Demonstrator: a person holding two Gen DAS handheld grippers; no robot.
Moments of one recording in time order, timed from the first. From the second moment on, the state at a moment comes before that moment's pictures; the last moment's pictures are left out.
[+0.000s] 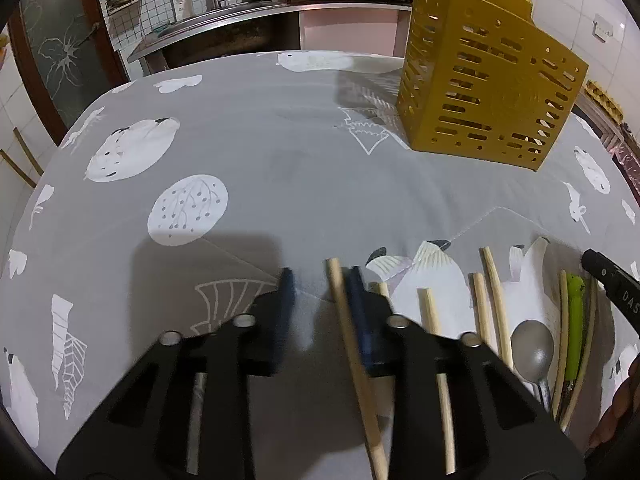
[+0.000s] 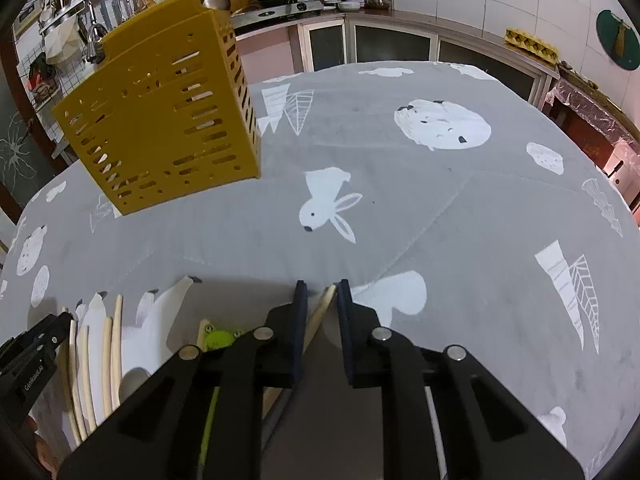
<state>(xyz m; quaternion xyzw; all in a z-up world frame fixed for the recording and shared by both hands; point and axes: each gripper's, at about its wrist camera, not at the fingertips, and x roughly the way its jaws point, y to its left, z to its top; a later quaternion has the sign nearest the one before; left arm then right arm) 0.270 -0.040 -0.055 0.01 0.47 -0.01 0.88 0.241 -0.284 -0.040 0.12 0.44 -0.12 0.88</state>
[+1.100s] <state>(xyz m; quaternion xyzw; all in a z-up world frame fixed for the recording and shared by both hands) 0.240 -0.032 0.052 -0.03 0.32 -0.06 0.94 0.208 -0.280 0.064 0.10 0.27 -0.03 0.96</state>
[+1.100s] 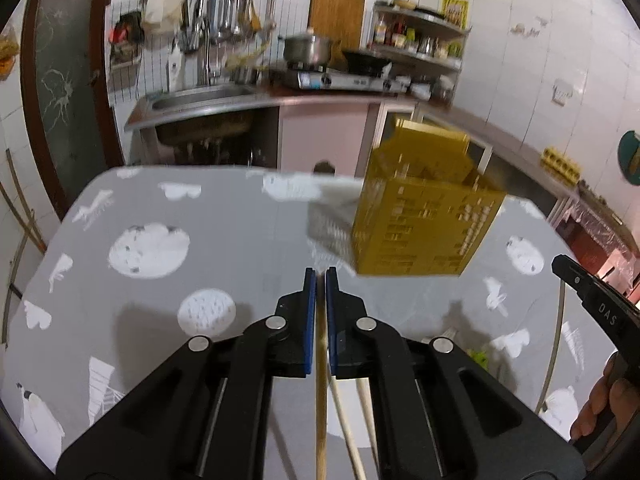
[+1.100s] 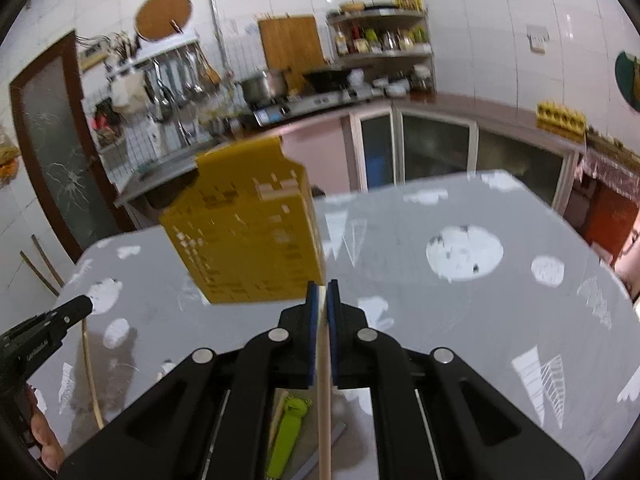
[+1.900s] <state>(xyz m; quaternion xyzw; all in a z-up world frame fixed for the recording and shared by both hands) 0.293 -0.028 -0.029 0.02 0.43 -0.03 0.90 0.210 -0.289 0.060 0.09 0.23 -0.04 0.97</state>
